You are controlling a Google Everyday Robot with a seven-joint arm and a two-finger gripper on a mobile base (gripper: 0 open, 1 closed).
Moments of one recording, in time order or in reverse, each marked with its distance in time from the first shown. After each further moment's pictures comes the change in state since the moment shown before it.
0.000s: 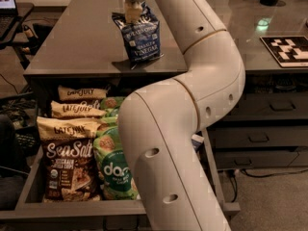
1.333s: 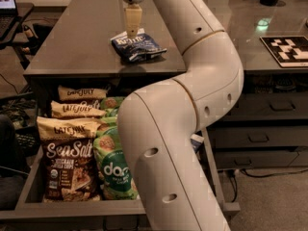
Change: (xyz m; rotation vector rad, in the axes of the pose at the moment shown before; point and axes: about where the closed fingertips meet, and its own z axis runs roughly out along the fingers) arm -0.005 -0.011 0.009 0.036 -0.014 -0.002
